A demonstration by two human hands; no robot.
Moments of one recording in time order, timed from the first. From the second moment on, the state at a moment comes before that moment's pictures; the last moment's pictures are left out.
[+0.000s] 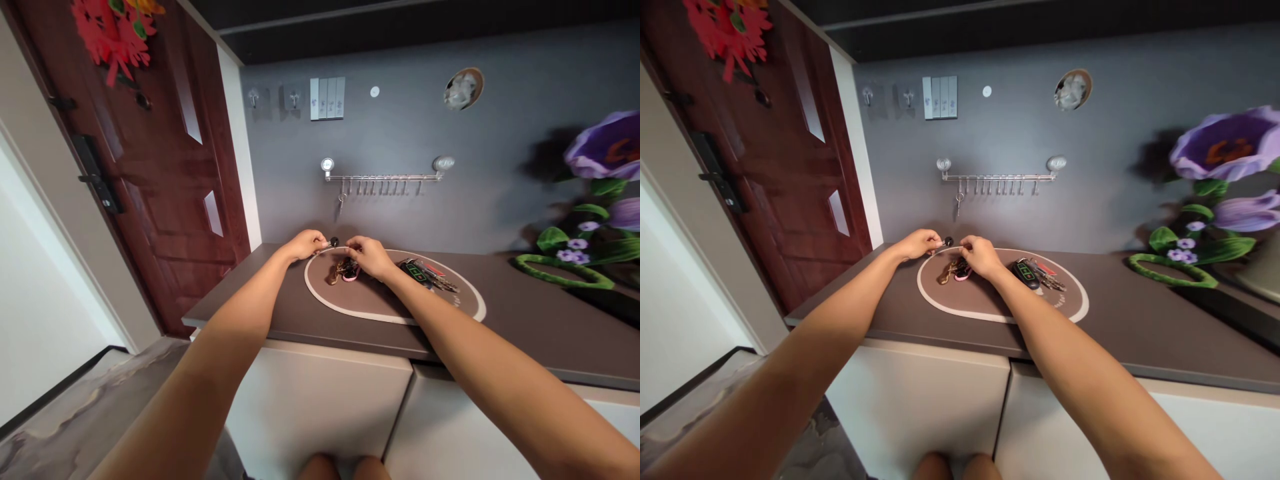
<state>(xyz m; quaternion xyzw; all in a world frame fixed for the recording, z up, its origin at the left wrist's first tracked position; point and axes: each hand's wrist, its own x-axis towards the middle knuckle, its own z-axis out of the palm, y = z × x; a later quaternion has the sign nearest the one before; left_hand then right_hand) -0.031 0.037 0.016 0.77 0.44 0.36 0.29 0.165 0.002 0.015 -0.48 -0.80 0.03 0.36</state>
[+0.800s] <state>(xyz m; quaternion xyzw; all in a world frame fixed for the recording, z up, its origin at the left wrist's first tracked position) -0.009 0.013 0.023 0.67 0.32 0.39 0.54 0.164 0.002 0.015 -0.38 -0.78 -0.02 0.51</state>
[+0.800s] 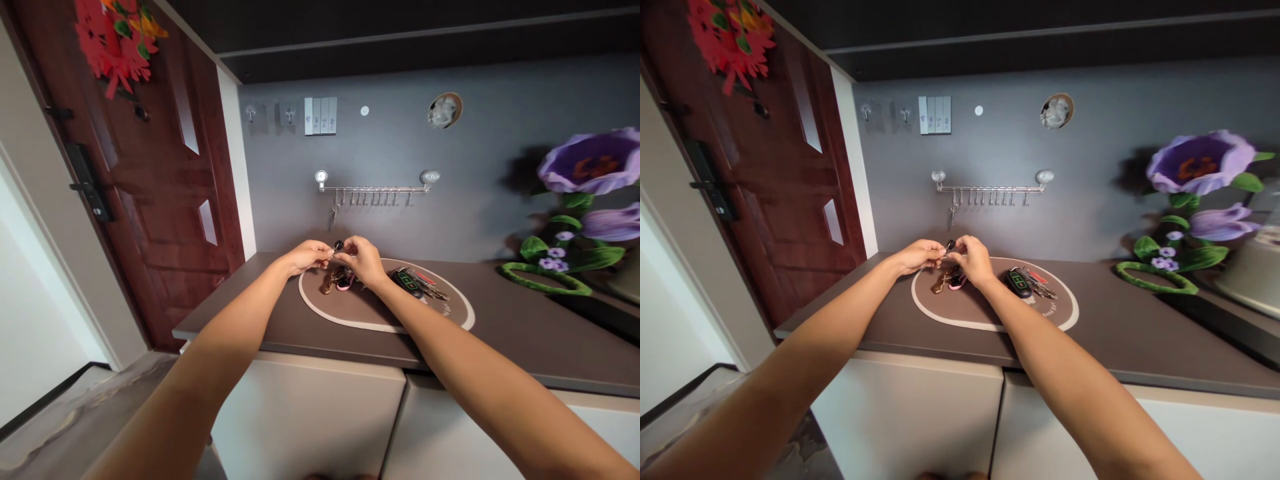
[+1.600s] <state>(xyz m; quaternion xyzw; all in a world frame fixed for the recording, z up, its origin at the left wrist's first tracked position) -0.011 0.011 0.025 0.62 0.30 0.40 0.60 0.164 -0.006 0.022 -0.32 -0.77 -0.01 0.55</state>
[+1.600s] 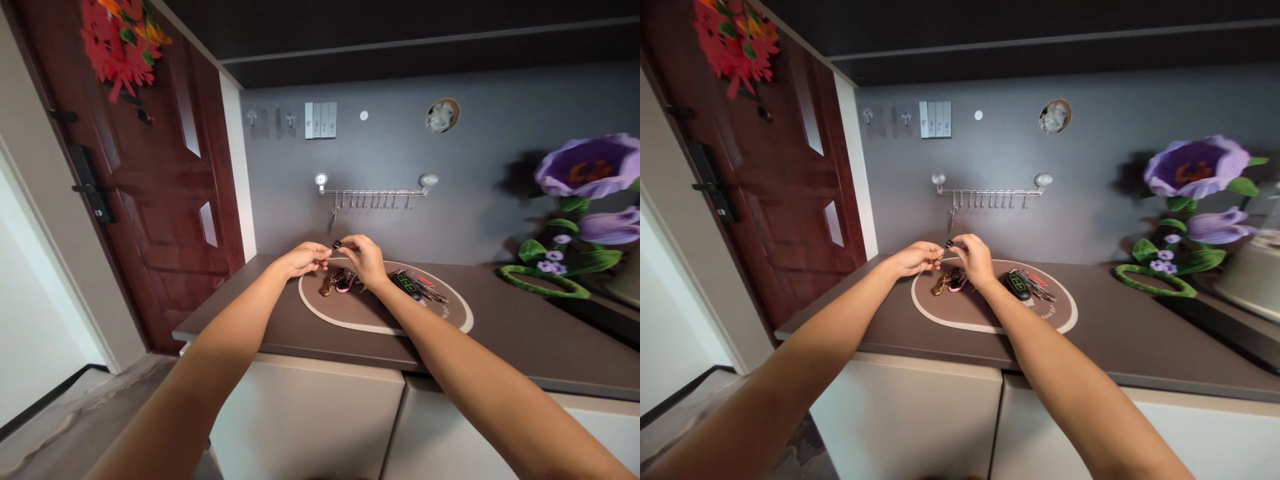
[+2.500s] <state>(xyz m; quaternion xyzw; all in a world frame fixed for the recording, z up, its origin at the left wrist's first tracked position) 0.006 0.010 0.013 0.68 0.38 0.39 0.48 0.162 0.000 0.023 -0.34 -0.61 0.36 0.61</state>
